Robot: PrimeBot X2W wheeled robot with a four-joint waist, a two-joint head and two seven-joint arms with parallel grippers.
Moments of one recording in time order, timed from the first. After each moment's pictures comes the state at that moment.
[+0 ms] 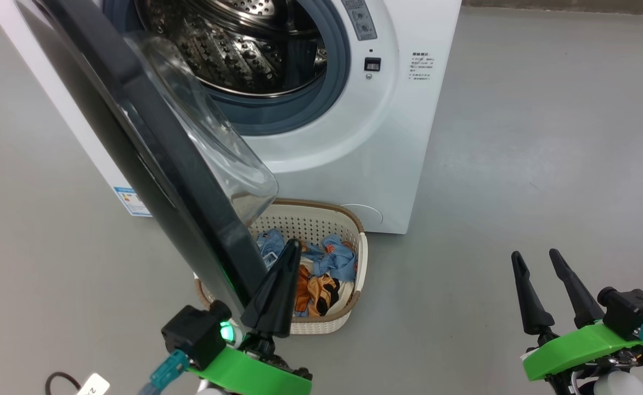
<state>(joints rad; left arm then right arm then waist) -0.21 0.05 -0.49 0.10 -0.50 -0.08 -0.26 -0.09 -0.17 0.10 0.29 0.42 0.12 -0.25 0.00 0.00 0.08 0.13</state>
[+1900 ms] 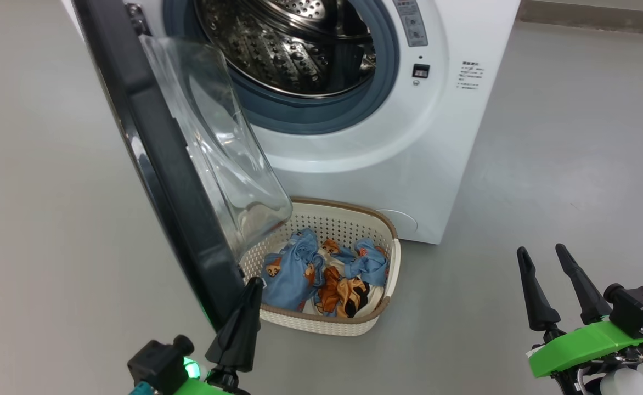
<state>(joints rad) -0.09 0.03 -0.33 0.19 -0.47 -0.09 -0.26 -0.09 -0.19 0.09 0.27 0.41 0.12 -0.25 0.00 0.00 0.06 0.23</state>
